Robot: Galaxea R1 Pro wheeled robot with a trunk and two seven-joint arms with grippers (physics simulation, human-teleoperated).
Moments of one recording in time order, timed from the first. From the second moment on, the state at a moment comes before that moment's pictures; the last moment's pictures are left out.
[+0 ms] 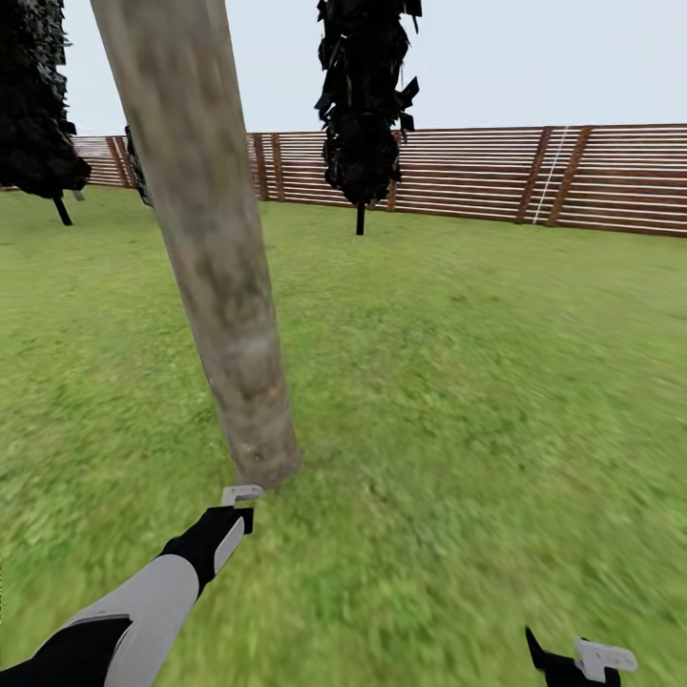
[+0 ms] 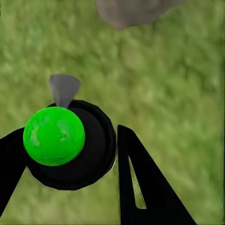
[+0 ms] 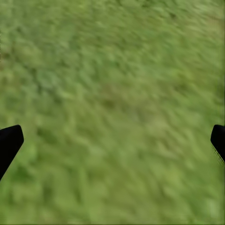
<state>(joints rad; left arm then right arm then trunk) -0.81 -0.06 0.11 -0.29 -0.04 0.32 0.27 -0.30 -0.10 -0.96 -0.42 0.54 -0.52 0.40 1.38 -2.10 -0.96</state>
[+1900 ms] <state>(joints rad) -0.83 -0.11 0.10 -0.48 -0.04 0.36 0.26 -0.30 -0.10 -0.96 -0.42 0.54 -0.52 0.40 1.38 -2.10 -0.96</state>
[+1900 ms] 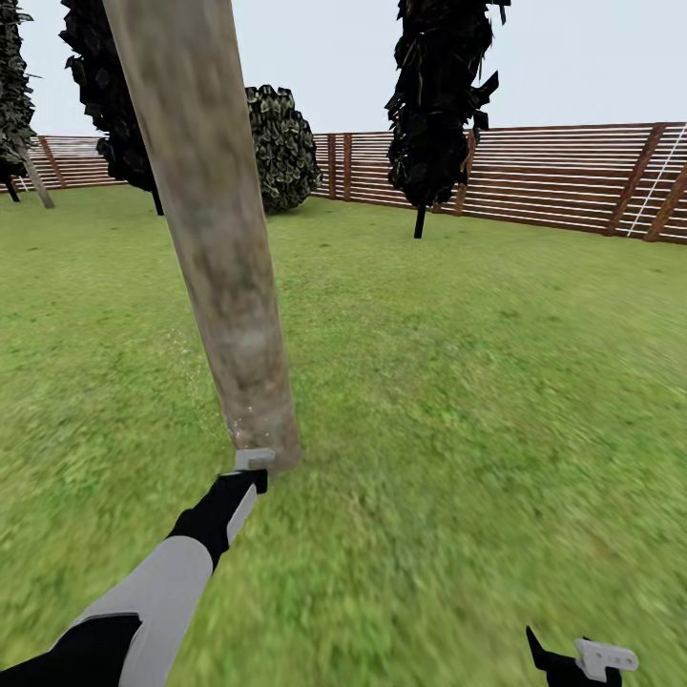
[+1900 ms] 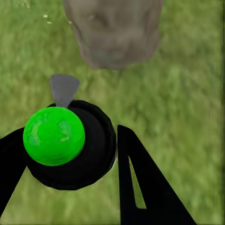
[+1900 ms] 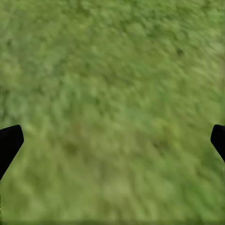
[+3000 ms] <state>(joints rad) -0.82 0.01 -0.01 -0.83 0.03 0.64 0.26 -0.30 -0.10 -0.96 -0.42 0.54 -0.52 0.40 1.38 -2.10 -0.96</state>
